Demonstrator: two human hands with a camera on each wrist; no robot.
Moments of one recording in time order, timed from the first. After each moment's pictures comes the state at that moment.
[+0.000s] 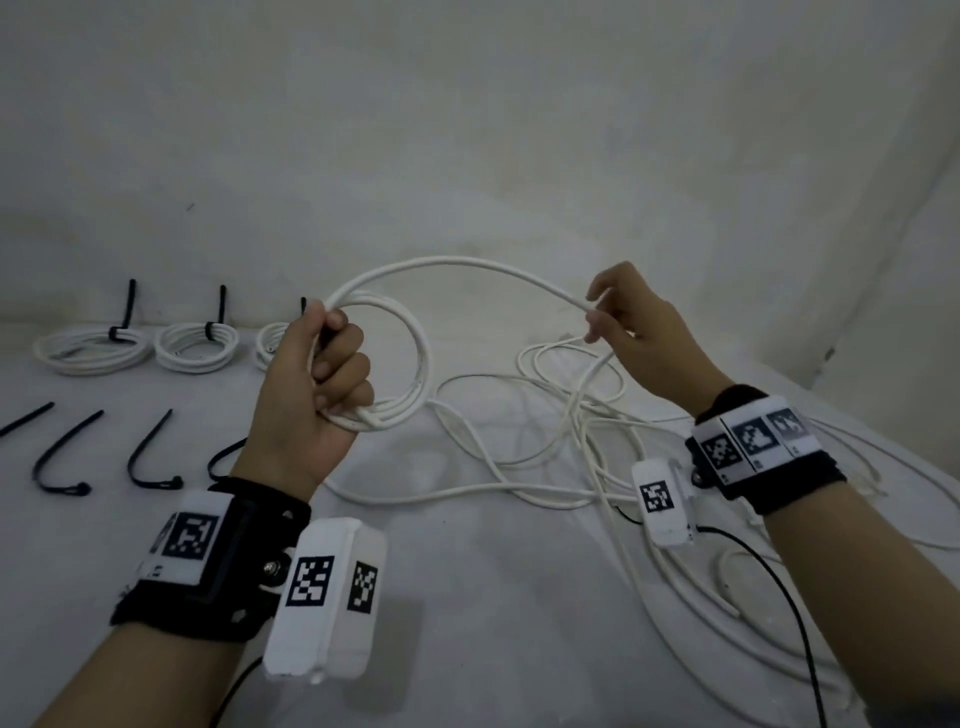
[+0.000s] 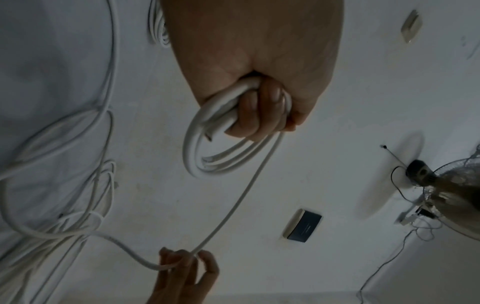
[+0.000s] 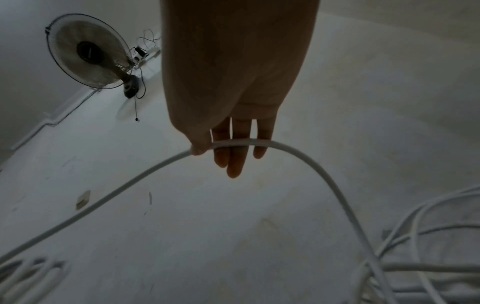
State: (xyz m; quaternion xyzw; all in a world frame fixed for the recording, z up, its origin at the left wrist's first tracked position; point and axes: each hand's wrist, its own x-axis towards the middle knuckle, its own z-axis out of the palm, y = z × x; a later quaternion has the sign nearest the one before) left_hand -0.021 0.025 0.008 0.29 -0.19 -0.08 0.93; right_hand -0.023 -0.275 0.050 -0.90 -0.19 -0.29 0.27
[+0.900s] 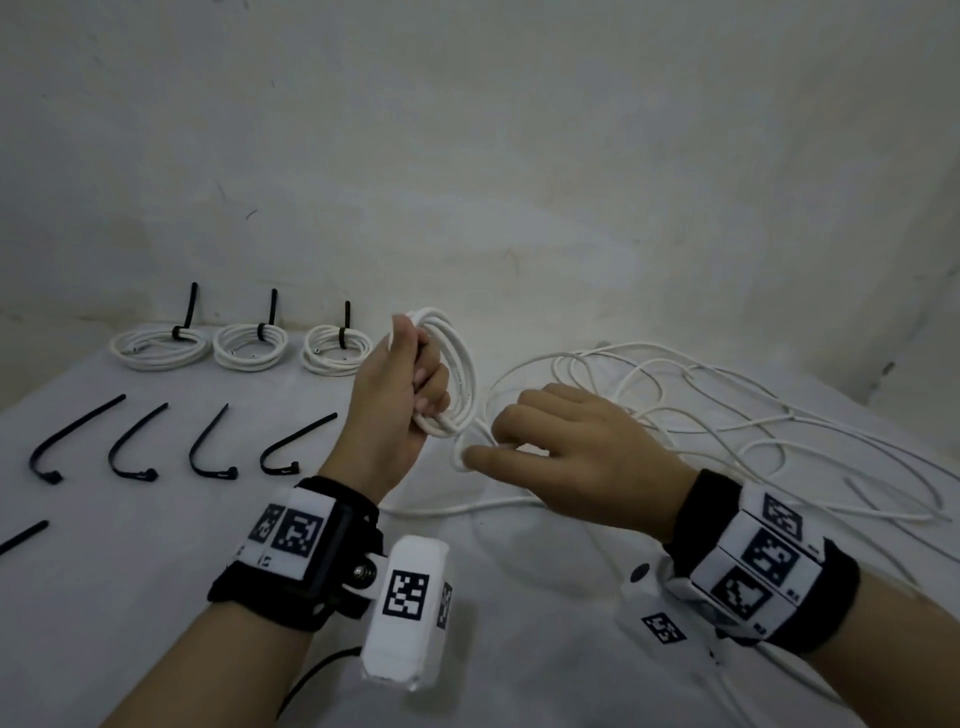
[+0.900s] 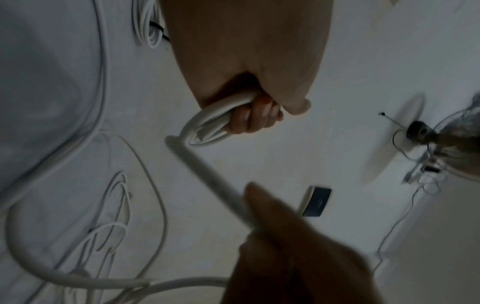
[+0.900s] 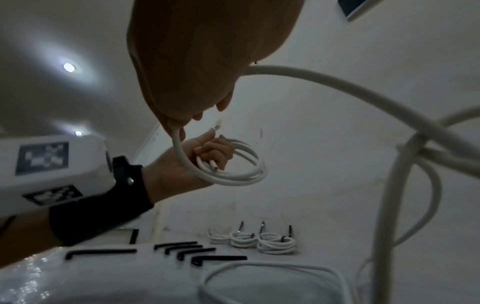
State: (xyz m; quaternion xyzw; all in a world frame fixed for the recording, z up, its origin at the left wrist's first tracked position) left_hand -0.029 0.002 0.004 0.42 -0.20 0.02 0.88; right_hand -0.082 -0.167 0.020 -0.74 -0.51 -0.44 -0.08
